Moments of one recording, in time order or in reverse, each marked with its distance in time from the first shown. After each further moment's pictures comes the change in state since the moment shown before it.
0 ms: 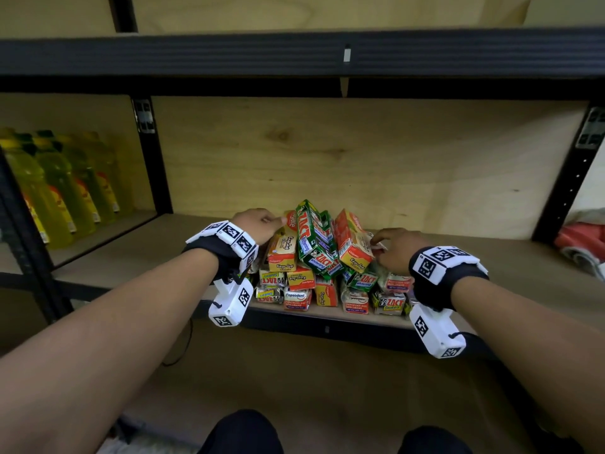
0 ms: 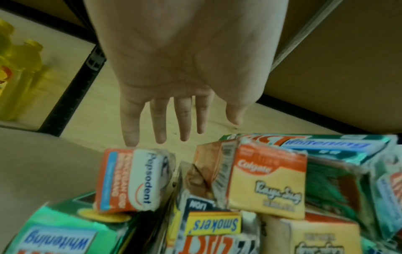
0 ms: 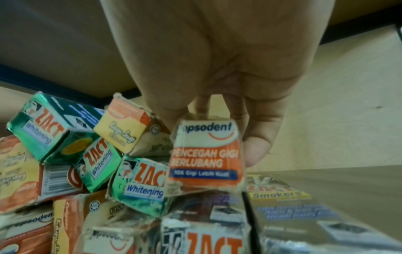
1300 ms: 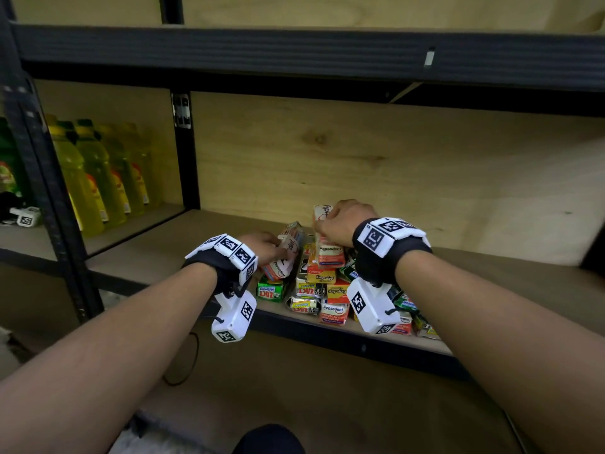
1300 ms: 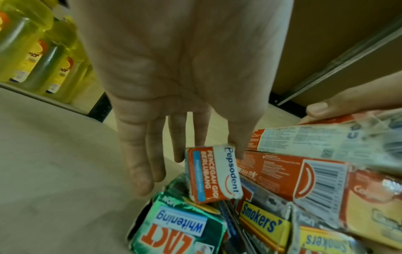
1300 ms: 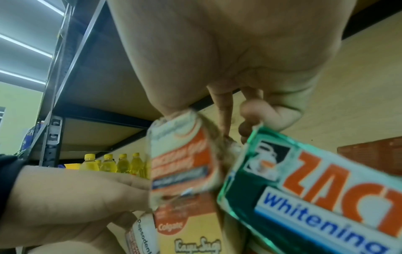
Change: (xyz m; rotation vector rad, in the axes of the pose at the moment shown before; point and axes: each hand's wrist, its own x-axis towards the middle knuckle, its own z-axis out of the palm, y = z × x) left_hand 0.001 -0.061 -0.003 -0.163 -0.154 -0.132; right_hand 0.035 -0.152 -0.020 0.193 0.101 -0.098
